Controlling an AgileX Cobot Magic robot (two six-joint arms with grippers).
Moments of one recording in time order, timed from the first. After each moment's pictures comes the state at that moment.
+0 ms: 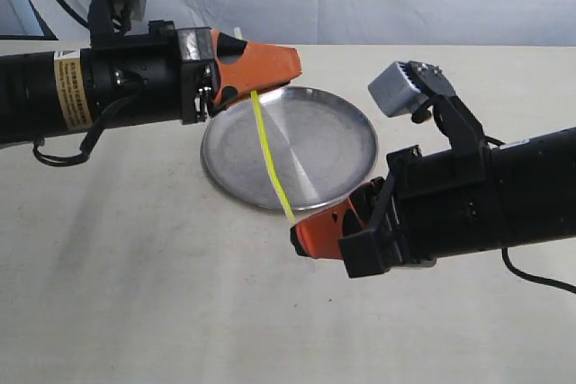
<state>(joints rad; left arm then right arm) -0.42 1.50 -0.74 1.12 -1.00 -1.67 0.42 1.20 -0.62 1.28 0.75 -1.03</state>
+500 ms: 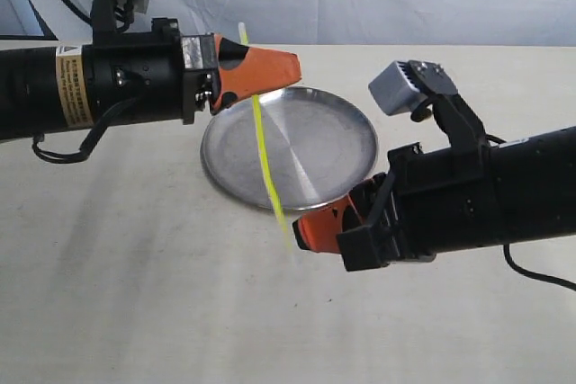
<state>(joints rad) -0.42 1.50 -0.76 1.17 -1.00 -1.64 0.42 1.20 -0.62 1.28 0.70 -1.03</state>
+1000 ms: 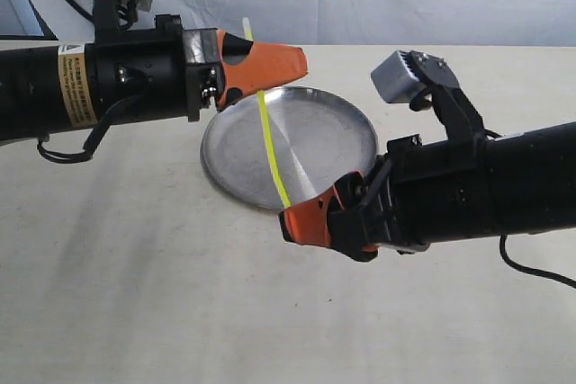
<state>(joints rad) -0.44 1.50 -0.76 1.12 -1.01 -1.63 0.42 1.23 -0.62 1.33 0.67 -1.04</state>
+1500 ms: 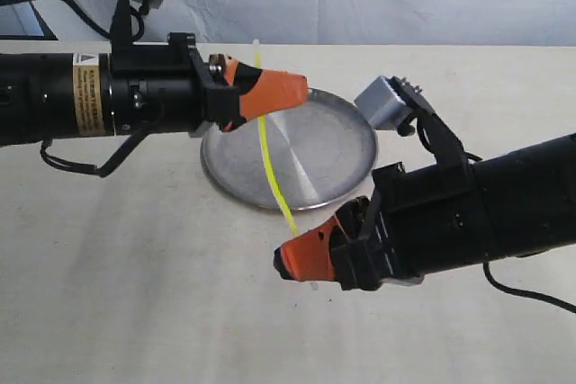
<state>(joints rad) -0.47 1.50 -0.76 1.26 -0.90 -1.48 0.42 1.24 -0.60 1.38 0.81 -1.08</state>
